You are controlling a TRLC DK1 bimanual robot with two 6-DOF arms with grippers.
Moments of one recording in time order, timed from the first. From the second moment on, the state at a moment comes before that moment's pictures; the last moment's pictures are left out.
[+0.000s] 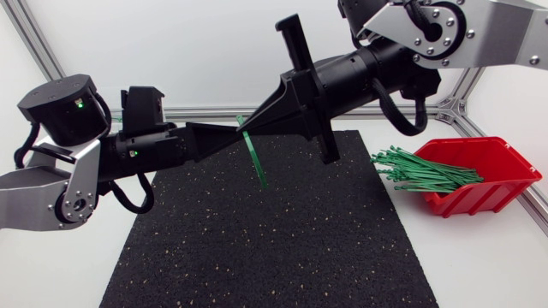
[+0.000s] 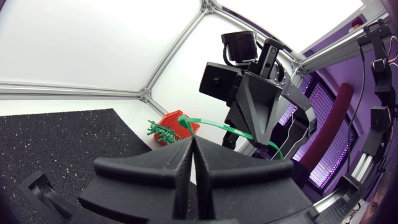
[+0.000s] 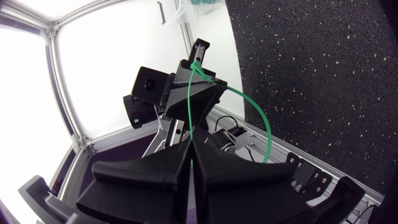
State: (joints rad) left arm -0.34 1.41 0.65 0.75 0.95 -0.61; right arm 0.51 1.60 1.40 -0.63 -1.09 1.10
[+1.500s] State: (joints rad) left arm -0.43 1.30 0.56 0.71 0.84 -0.45; right arm 0.50 1.65 1.43 -0.70 -1.10 1.10
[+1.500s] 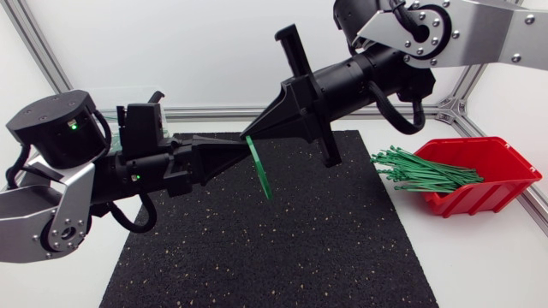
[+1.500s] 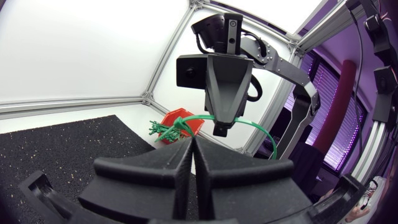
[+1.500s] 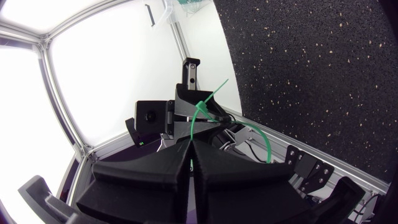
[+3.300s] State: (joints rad) left arm -0.39 1.29 0.55 0.62 0.93 -0.29; right arm 0.43 1.72 1.40 -0.56 -1.05 1.13
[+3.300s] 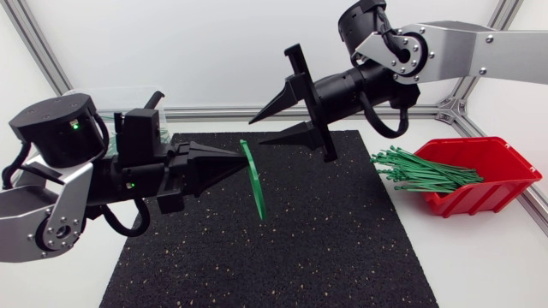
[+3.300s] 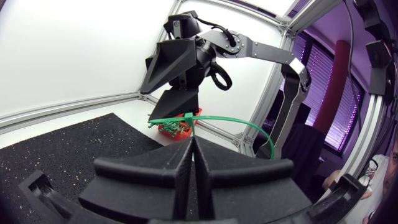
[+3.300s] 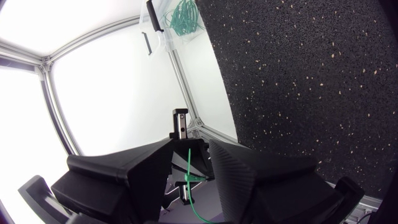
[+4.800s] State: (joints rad) left arm -0.36 1.34 0.56 0.58 0.97 -0.21; right arm 0.50 1.76 1.40 -0.53 -1.03 1.13
